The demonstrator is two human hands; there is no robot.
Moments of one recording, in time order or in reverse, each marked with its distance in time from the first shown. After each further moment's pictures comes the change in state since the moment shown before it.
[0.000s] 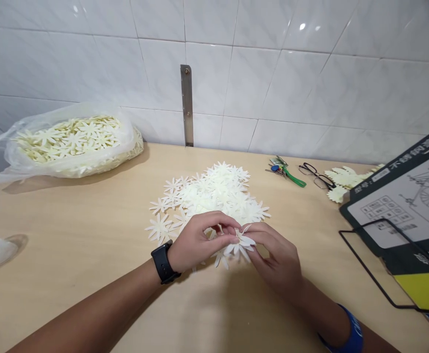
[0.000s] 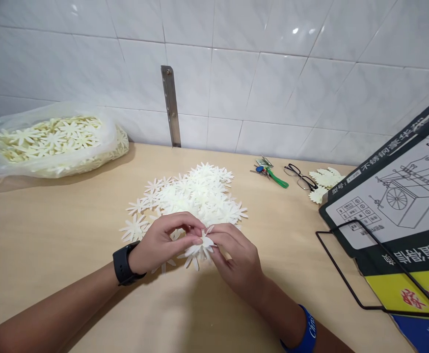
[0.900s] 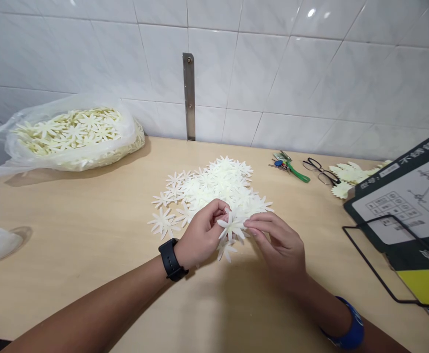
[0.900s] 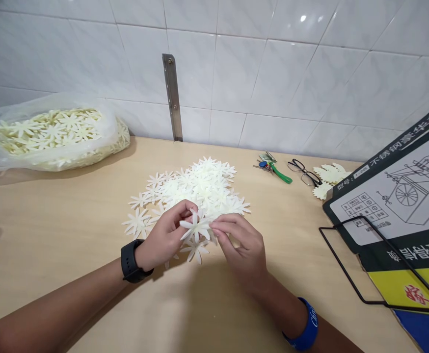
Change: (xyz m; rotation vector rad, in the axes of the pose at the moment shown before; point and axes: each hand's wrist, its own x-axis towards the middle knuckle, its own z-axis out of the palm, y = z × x) left_hand -0.003 -0.003 0.012 -0.307 0.097 -0.243; right_hand -0.005 0.005 0.005 0.035 0.099 0.229
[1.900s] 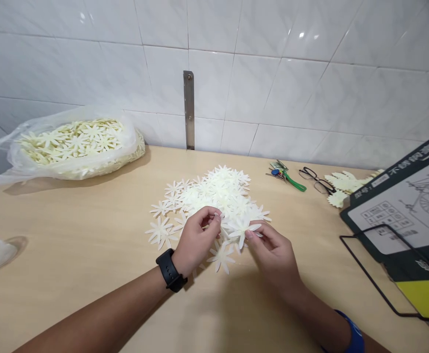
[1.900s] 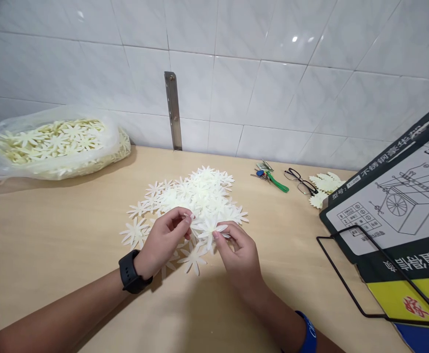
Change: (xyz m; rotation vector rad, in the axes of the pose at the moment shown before) left_hand 0.007 -0.004 0.000 0.120 0.286 -0.096; right_hand 0.001 0.001 0.006 0.141 0.007 0.389
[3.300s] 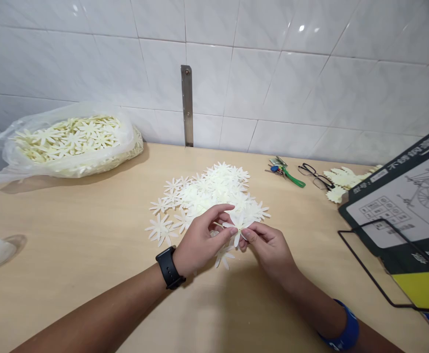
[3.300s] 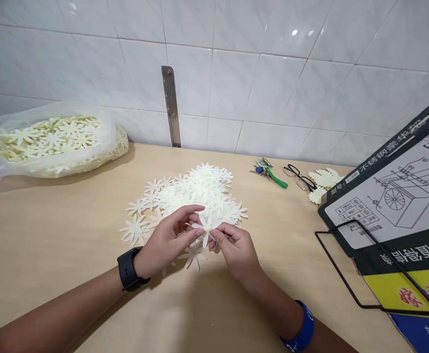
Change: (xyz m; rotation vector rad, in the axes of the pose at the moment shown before) left_hand -0.006 0.000 0.001 0.121 -0.198 0.154; right_hand 0.003 0.004 -0.003 0.206 -0.191 0.228
